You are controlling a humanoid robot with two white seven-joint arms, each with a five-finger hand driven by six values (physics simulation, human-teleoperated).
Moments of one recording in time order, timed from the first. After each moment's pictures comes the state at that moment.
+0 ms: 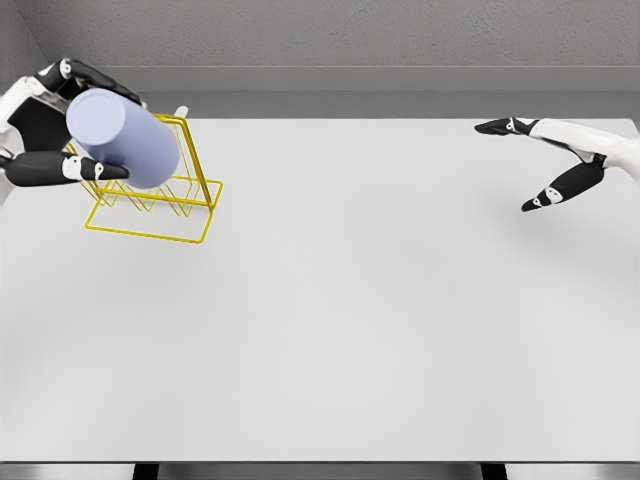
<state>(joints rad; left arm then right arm) -0.30 0.77 -0.23 -1.59 0.90 -0.37 -0.59 -0.90 -0.90 0.97 -1.04 -0.44 -0.61 0.61</state>
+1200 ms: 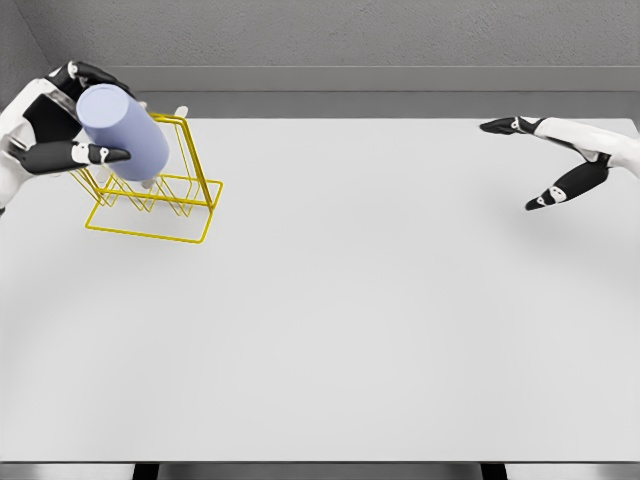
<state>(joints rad) -0.38 0.68 -0.24 -1.38 0.83 -0.30 -0.60 -0.90 -0.90 0.96 -1.02 -0.44 -0.61 0.61</state>
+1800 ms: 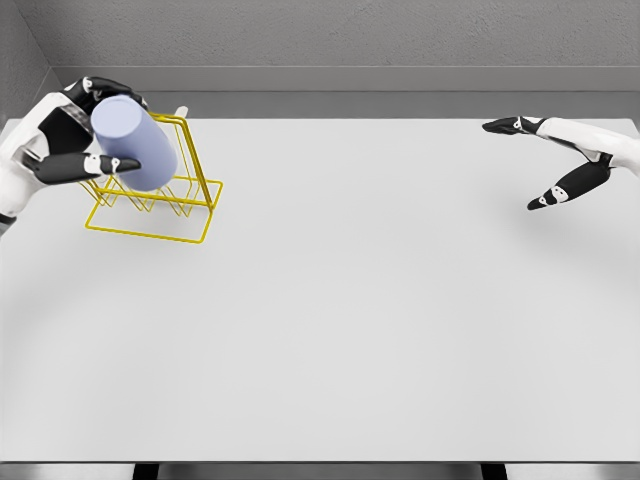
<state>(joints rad) -0.37 0.66 -0.24 -1.37 0.80 -0.30 -0.61 -0.90 -0.90 0.96 -1.01 -0.44 -0.61 0.61</state>
